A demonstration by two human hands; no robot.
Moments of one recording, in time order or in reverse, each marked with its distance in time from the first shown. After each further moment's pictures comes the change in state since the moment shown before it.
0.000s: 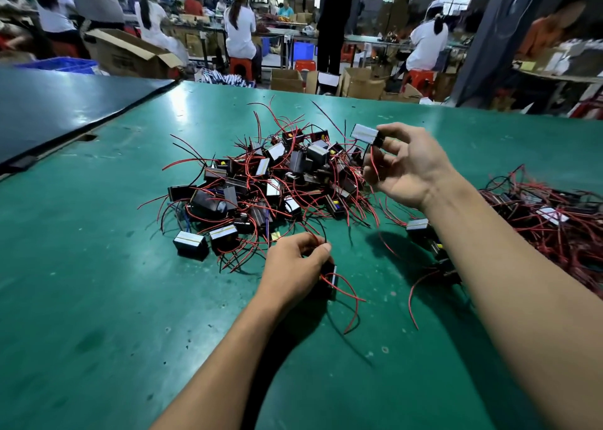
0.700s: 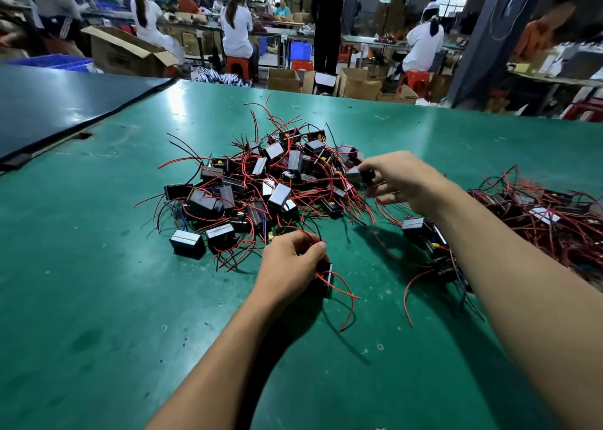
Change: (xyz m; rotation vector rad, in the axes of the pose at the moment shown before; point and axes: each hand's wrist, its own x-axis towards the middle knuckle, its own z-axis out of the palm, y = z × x) left_hand -0.003 0.004 -0.002 0.020 0.011 -0.004; right_hand 0.010 0.013 -0.015 -0.870 0.119 -0.087
